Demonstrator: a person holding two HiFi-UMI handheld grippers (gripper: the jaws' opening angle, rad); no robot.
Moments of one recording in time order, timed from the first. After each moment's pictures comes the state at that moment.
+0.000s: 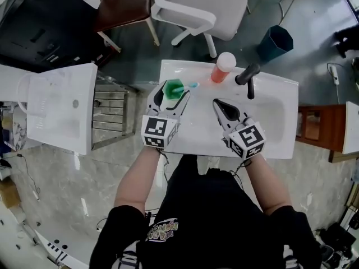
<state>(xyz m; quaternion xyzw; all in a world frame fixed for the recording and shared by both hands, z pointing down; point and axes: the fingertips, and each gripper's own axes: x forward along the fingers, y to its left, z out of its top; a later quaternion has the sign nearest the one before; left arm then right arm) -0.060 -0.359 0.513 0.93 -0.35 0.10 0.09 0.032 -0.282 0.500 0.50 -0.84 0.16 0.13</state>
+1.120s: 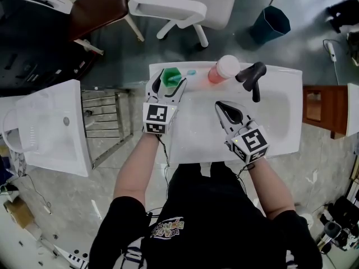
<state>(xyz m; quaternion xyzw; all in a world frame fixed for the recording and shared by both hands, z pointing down) -0.020 -0.441 0.603 0.94 -0.30 0.14 0.09 0.054 -0.305 0.552 0.54 -0.80 0.21 0.15</state>
